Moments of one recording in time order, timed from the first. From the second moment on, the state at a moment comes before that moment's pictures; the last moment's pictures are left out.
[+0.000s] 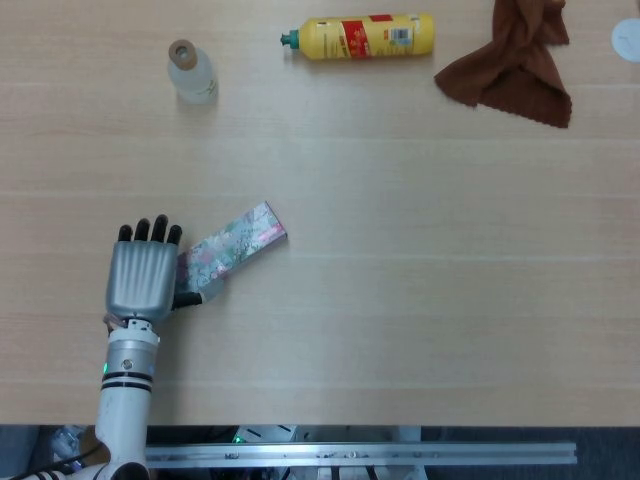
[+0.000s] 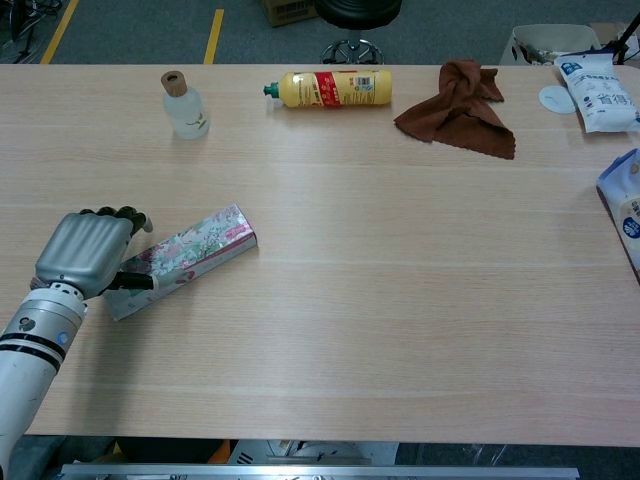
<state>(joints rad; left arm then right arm) -0.26 -1.78 -0.04 -1.50 1.13 1.36 0.91 0.17 -1.23 0.11 -1.35 -1.48 1.44 0.22</state>
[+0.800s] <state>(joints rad) -0.27 -1.82 -0.04 -1.42 1.10 1.33 0.90 0.16 -1.23 0.11 -1.34 -1.47 1.43 0.24</state>
